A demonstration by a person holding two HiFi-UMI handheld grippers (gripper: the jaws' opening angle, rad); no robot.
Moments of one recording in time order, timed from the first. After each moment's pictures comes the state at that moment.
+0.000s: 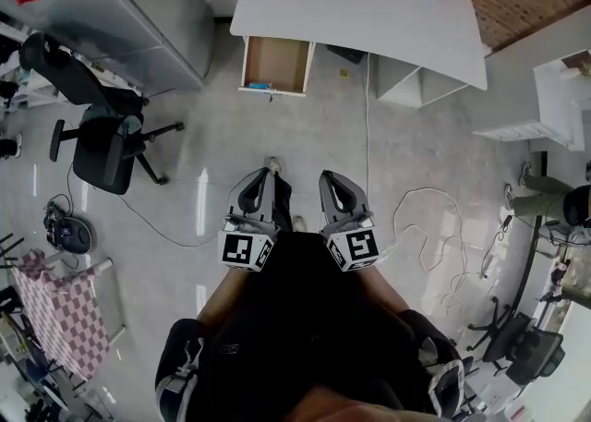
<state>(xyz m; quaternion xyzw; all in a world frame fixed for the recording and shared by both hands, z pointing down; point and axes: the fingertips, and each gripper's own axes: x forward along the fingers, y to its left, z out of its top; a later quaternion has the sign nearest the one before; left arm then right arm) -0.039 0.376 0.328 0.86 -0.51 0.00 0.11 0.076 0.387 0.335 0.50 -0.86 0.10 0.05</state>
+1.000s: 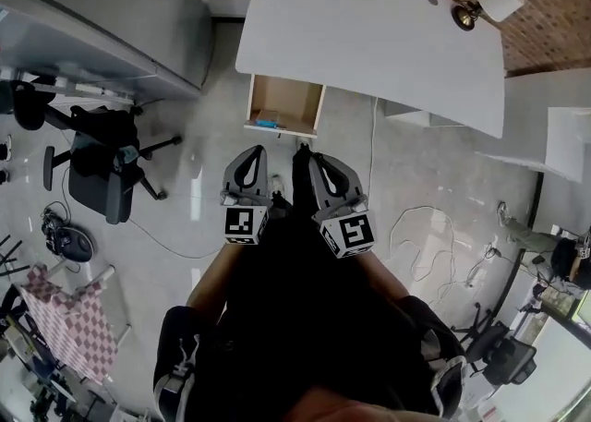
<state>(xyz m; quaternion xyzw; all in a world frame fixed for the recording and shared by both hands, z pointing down) -0.099 0.076 0.409 0.84 -0.53 0.09 0.10 0.006 0.094 0.357 0.47 -0.87 0.12 0.07</state>
